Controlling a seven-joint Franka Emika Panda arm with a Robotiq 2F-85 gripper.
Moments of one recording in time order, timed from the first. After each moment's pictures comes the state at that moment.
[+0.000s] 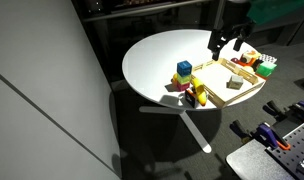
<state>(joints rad) 0.11 -0.26 0.28 -2.46 0.00 2.18 0.41</state>
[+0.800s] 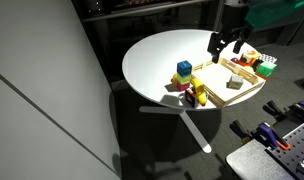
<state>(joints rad) 0.11 -0.24 0.28 -2.46 0.00 2.19 0.41</state>
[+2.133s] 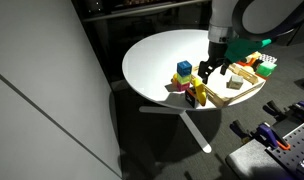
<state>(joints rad) 0.14 0.01 0.26 -2.48 -0.06 2.41 0.43</state>
